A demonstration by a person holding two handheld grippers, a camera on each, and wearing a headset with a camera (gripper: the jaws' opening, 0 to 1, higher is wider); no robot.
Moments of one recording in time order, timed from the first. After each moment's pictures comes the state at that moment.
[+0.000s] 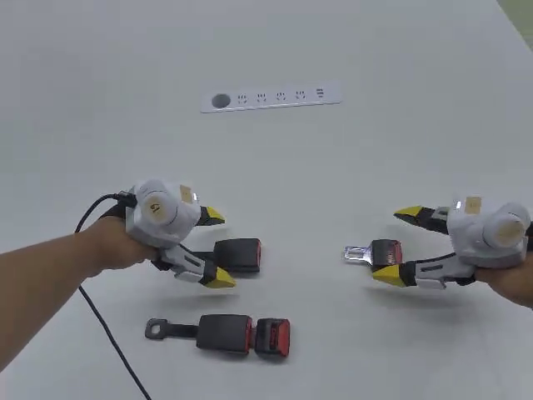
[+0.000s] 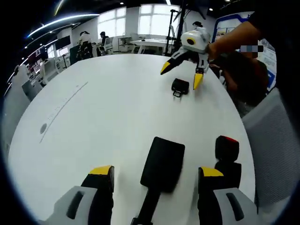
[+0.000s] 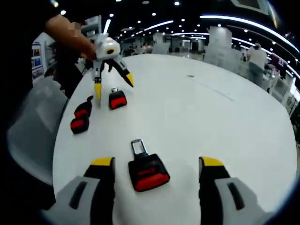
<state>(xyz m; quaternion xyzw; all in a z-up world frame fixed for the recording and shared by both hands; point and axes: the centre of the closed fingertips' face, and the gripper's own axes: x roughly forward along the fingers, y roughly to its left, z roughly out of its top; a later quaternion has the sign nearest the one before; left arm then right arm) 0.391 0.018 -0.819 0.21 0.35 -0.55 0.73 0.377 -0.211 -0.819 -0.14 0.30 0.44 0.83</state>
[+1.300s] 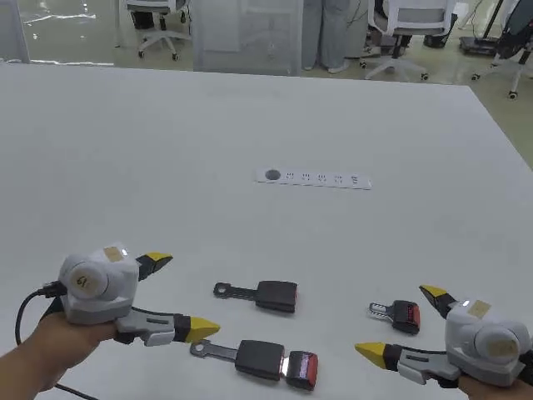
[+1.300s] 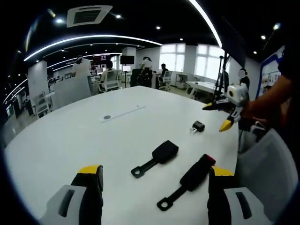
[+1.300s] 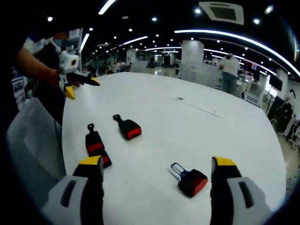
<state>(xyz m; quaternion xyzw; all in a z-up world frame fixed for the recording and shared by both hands) 0.306 0.136 -0.726 0.07 0.25 -0.38 0.89 0.316 -0.156 -0.766 -0.12 0.24 0.35 0.90</state>
